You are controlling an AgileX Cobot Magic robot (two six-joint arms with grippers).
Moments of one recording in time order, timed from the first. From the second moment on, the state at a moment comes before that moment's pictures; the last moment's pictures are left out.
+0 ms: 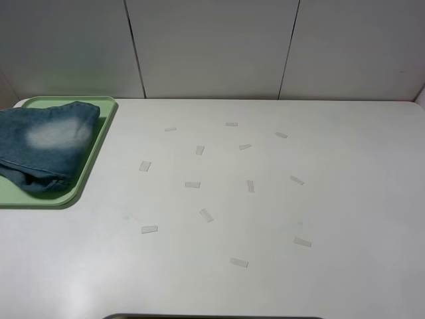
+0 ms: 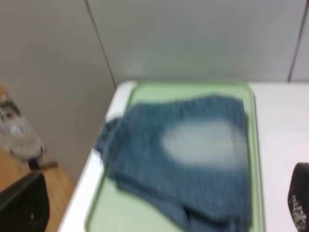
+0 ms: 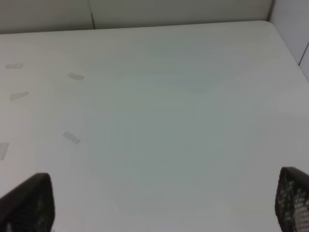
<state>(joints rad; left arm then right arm) 0.10 0.43 -0.64 0.22 0.58 -0.08 0.03 -0.01 -0.49 -0.07 1.02 0.04</state>
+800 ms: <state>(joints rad) 0.05 -0.01 -0.54 0.01 0.94 0.01 0.03 -0.01 -0.49 -0.07 1.02 0.04</state>
